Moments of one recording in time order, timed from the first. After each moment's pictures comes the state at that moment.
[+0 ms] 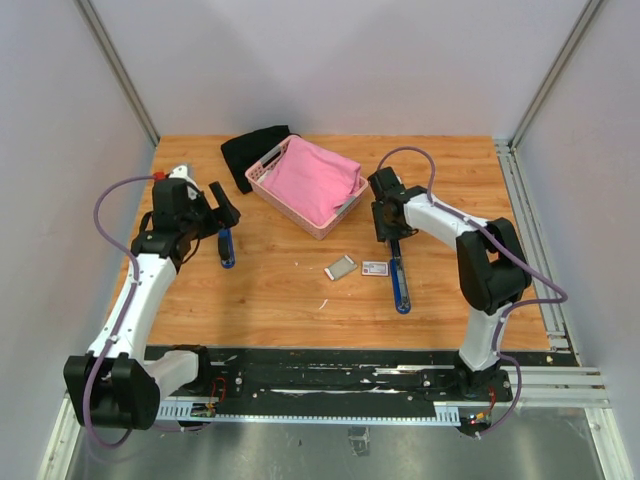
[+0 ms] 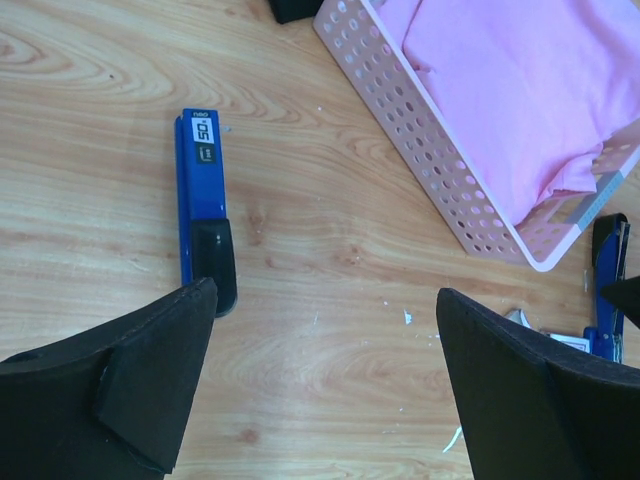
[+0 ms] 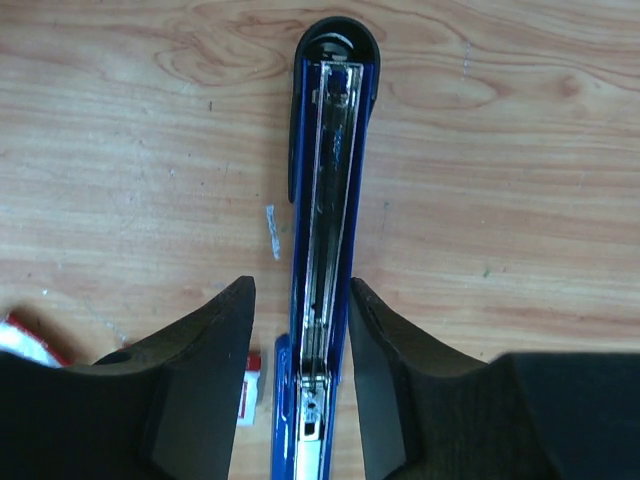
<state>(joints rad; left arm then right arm) -0.03 1.09 0.92 -0.42 0.07 -0.42 0.46 1.85 1.32 -0.62 0.25 0.26</state>
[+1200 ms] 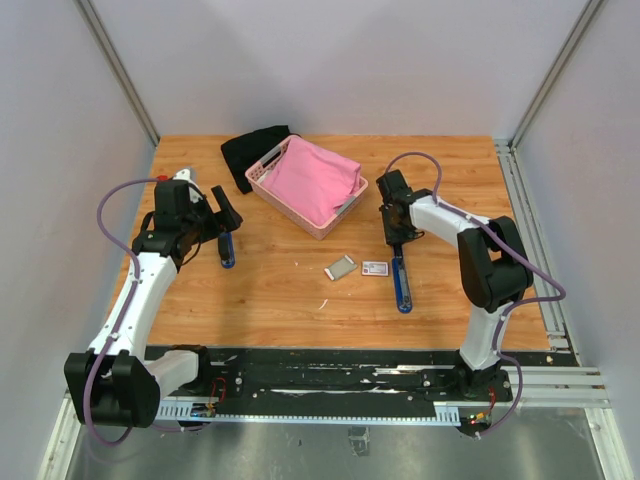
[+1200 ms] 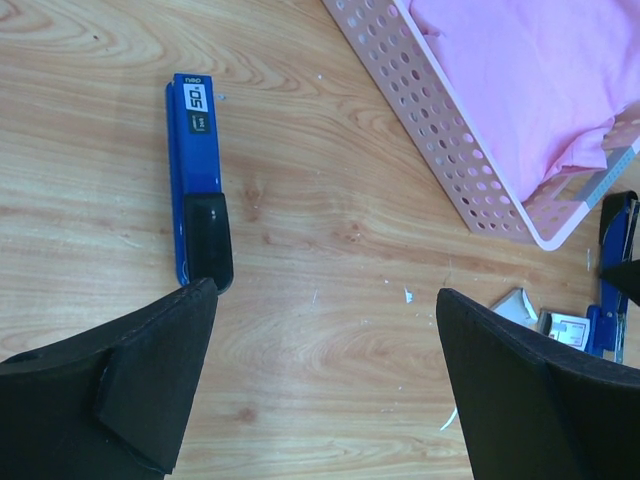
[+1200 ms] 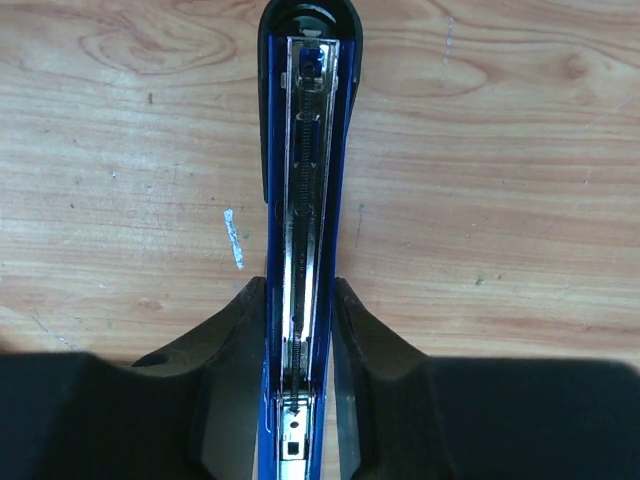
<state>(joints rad) -0.03 1.10 0.92 -0.47 0.10 -0.43 0.41 1.88 1.28 -0.59 0.22 0.24</state>
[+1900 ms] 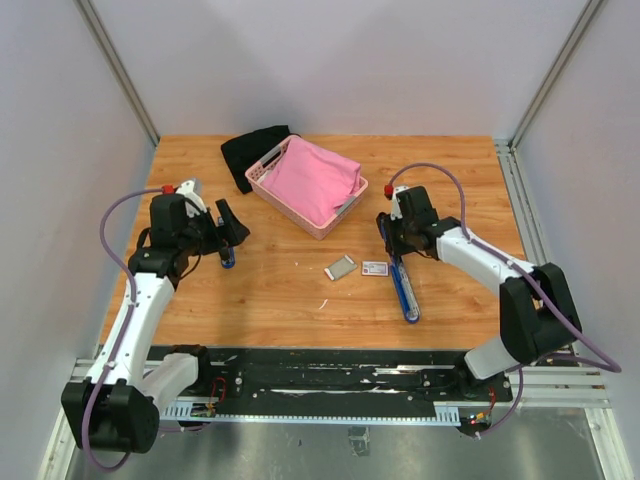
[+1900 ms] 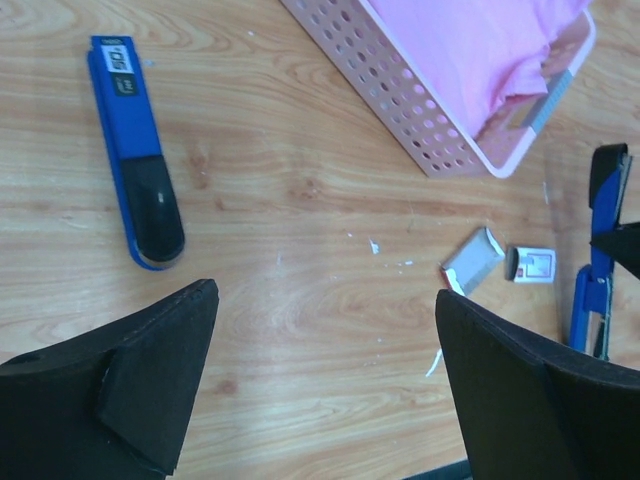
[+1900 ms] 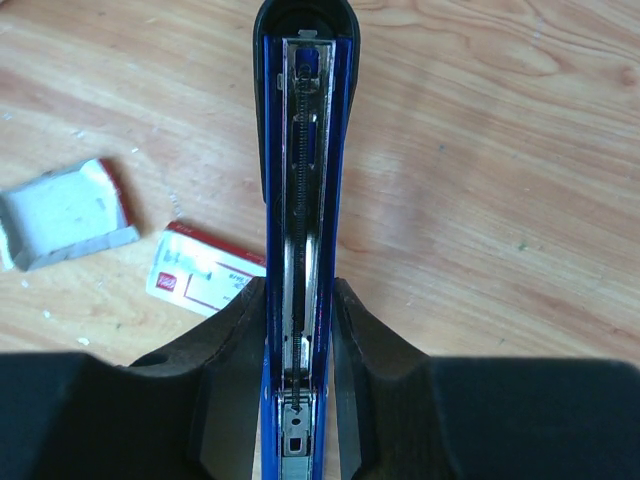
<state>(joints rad) -0.03 0.97 0.84 -0.47 0.23 -0.39 0.42 1.53 0.98 -0.38 0.00 0.10</state>
